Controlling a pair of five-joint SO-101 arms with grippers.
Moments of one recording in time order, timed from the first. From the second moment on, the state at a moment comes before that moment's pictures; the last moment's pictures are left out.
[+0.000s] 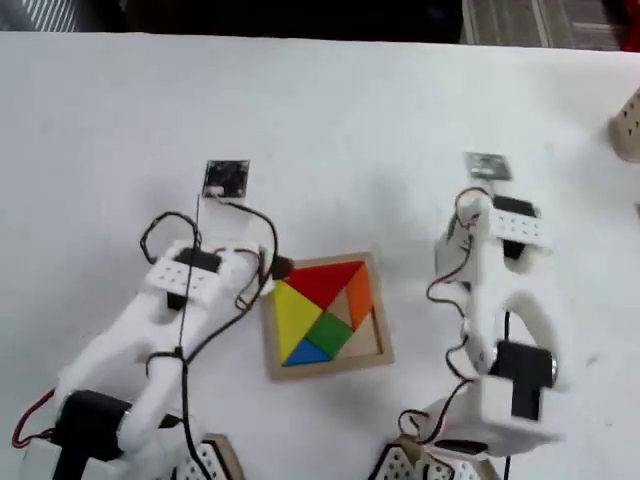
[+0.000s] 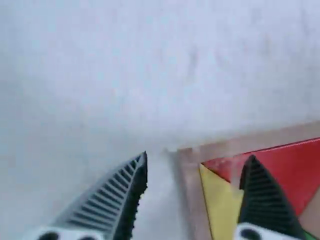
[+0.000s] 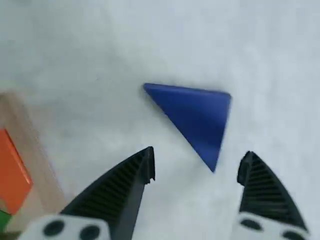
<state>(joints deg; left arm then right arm) 10.9 -14.8 54.8 35.9 14.5 8.6 4.0 25.8 65.1 17.9</state>
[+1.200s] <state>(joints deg) 10.9 -14.8 54.8 35.9 14.5 14.7 27.4 -0.3 73.5 46.5</state>
